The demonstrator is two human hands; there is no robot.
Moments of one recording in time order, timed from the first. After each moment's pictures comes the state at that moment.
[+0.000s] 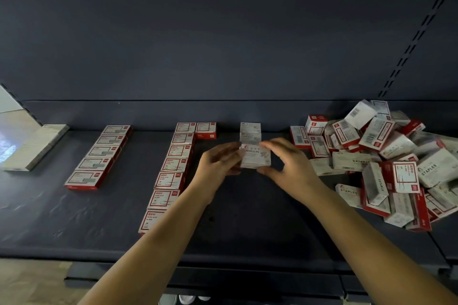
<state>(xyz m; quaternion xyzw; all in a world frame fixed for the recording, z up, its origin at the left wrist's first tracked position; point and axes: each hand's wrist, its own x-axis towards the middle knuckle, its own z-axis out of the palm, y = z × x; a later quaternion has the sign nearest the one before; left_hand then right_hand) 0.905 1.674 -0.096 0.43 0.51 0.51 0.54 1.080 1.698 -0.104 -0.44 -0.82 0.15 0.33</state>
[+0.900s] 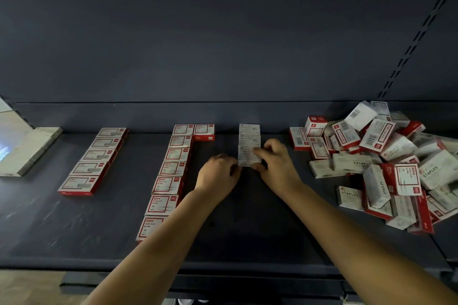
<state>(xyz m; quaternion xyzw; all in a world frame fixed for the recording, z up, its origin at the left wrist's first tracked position) 0.896 1.701 -0.131 0.74 0.63 0.21 0.13 1.060 1.730 -0.144 -0.53 -0.80 0.11 0.27</state>
